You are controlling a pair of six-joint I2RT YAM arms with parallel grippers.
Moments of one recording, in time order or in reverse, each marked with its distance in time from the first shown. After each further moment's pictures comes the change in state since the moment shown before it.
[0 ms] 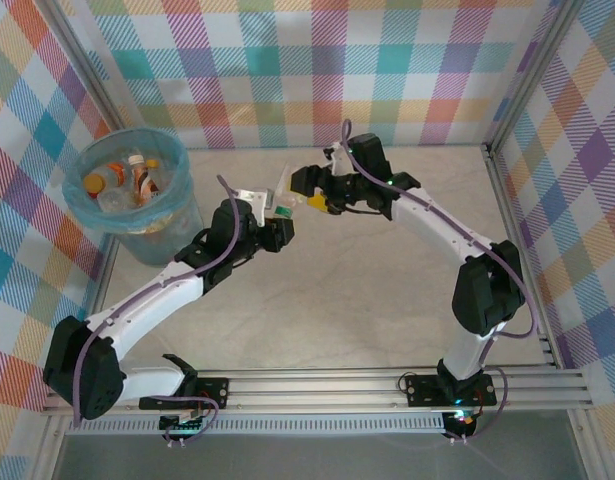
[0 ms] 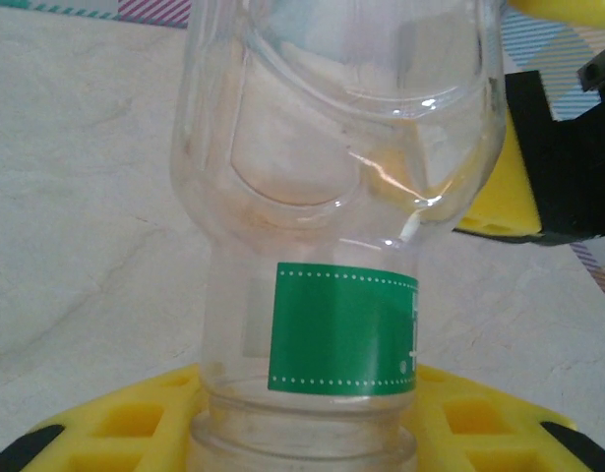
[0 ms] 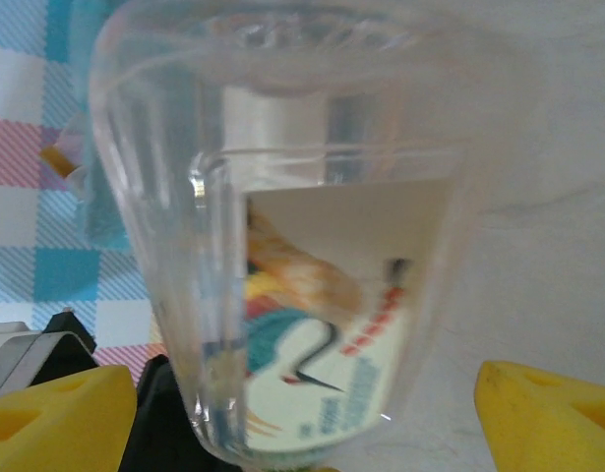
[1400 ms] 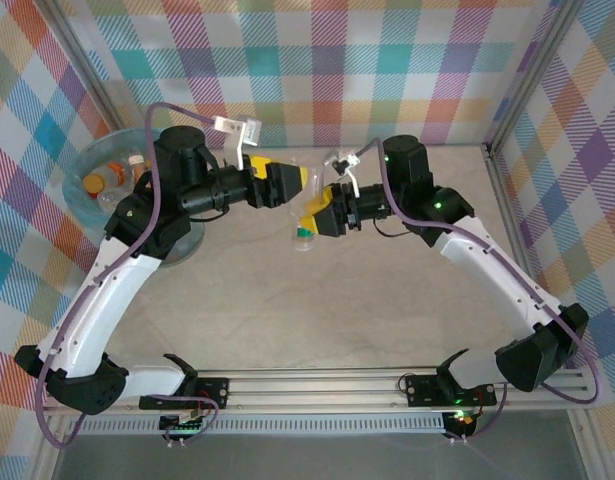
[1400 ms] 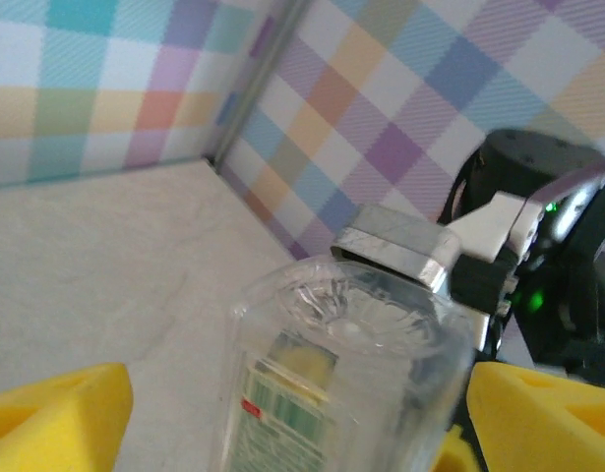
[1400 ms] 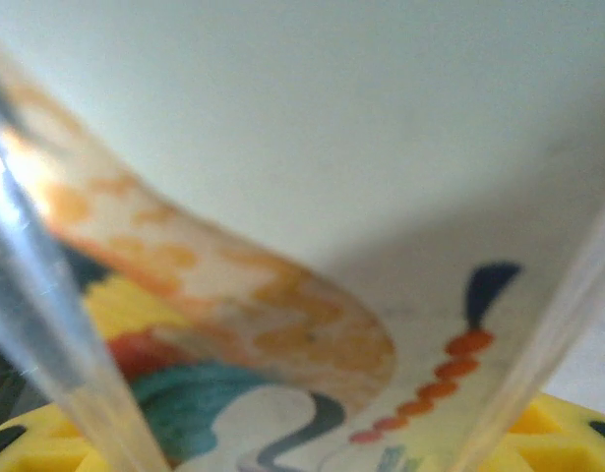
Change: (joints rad) left arm -0.009 0.037 0.810 -0.560 0.348 -0.010; right arm 0.041 -0.376 -0.076 -0.137 -0.318 -0.674
